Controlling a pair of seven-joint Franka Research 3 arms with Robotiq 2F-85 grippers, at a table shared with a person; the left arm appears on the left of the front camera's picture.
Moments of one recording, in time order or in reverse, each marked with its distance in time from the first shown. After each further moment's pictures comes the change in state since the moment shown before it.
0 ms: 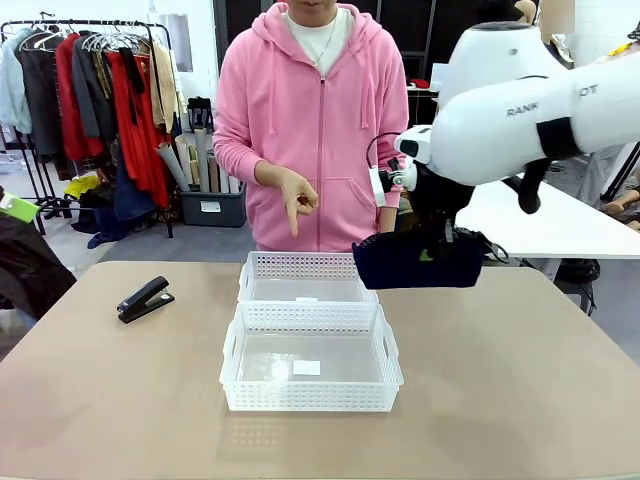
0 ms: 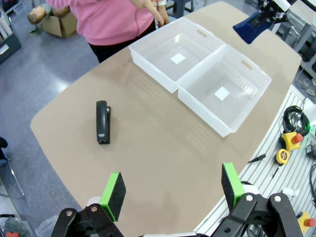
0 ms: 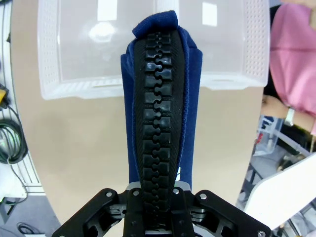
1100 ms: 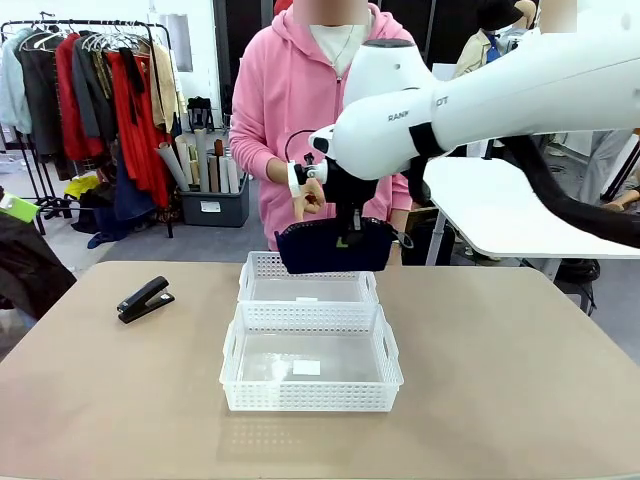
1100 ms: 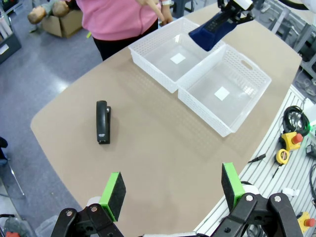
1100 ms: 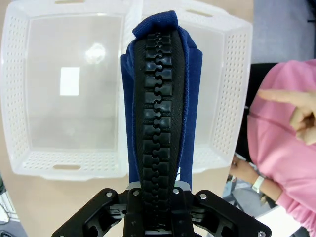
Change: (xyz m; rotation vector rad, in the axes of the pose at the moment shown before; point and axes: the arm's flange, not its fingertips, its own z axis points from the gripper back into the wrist) left arm 0.000 0.000 0.000 0.000 0.000 0.000; right arm 0.119 -0.067 -0.042 -0.013 -0.089 0.086
